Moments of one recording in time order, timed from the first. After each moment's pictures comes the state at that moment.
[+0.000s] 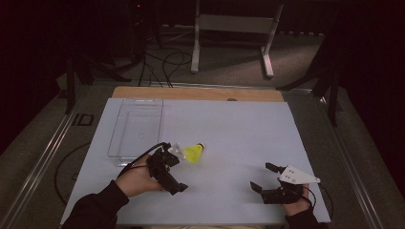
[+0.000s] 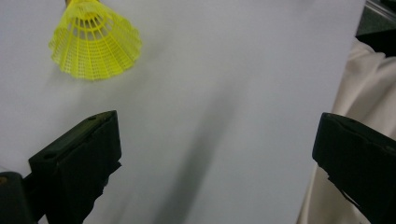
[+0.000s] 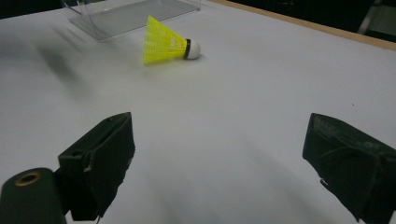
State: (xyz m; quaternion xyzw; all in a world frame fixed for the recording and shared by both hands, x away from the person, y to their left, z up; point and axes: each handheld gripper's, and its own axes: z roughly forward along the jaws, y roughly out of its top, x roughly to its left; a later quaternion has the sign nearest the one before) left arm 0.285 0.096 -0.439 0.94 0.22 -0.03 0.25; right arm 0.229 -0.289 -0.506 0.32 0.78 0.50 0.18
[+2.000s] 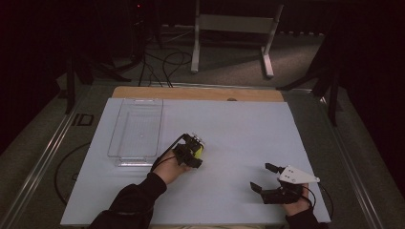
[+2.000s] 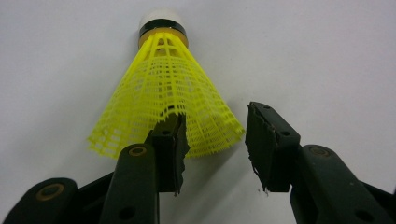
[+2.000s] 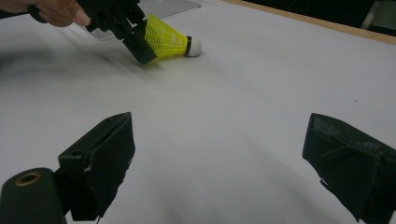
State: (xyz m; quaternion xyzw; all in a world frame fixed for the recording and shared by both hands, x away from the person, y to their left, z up) left arm 0.345 0.033 -0.501 0.91 0.36 0.05 0.20; right arm 0.230 -0.289 -0.508 0.32 0.79 0.50 0.17
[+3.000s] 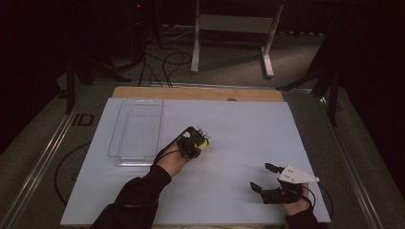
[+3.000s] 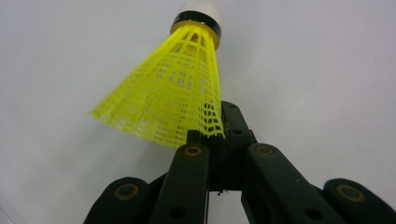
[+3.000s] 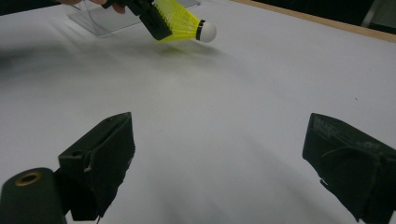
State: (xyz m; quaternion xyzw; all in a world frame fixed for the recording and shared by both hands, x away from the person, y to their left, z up) left arm 0.357 0.022 -0.480 0.92 0.32 0.10 0.18; right arm 0.230 -0.289 -0.508 0.32 0.79 0.49 0.17
